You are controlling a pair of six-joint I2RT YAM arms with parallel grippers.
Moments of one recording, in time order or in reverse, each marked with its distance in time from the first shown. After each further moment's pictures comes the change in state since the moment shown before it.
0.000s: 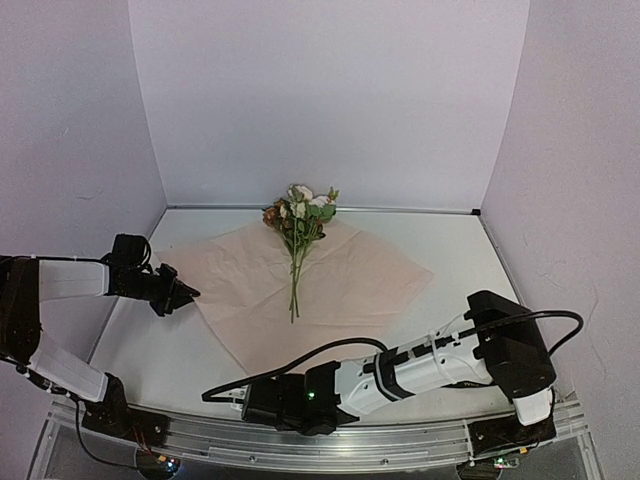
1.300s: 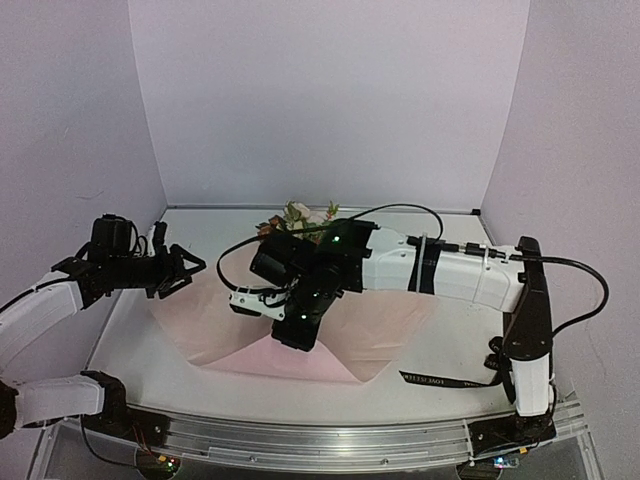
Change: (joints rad) left arm -0.165 -0.403 0.050 -0.153 -0.114 0.473; right arm -0.297 -0.059 0.503 -0.551 -0.568 0.030
